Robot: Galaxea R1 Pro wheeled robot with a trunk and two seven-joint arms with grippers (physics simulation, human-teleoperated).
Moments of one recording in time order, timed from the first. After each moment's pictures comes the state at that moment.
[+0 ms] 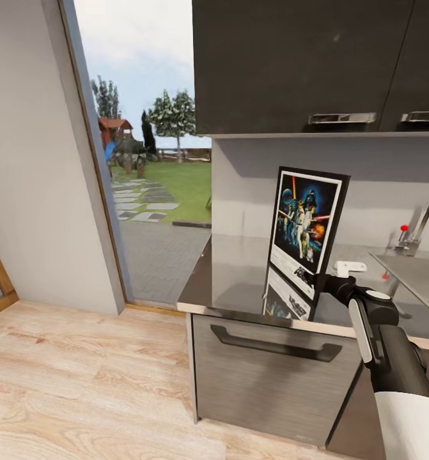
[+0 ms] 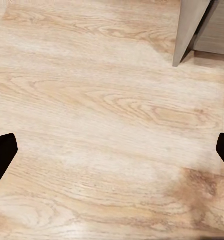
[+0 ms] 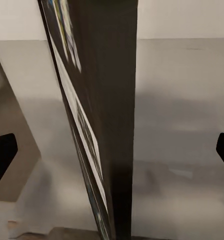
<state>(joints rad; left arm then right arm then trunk) 0.04 0.05 0.03 -0.75 0.00 -0.06 0.00 -0.63 -0.12 -0.19 -1.37 -0.01 0.67 0.17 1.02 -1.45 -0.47</state>
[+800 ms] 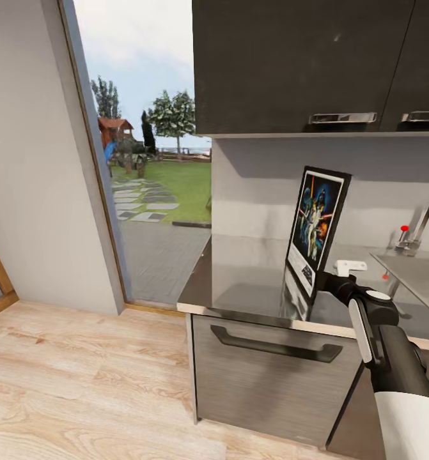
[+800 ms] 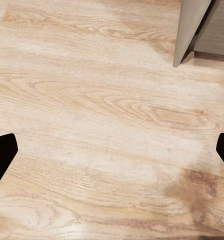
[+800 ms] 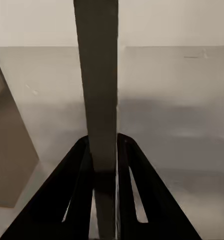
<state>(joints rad) 0.04 0.05 0.03 -0.75 0.00 -0.06 0.00 -0.63 -0.12 -0.19 -1.37 0.00 0.64 0.17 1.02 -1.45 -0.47</state>
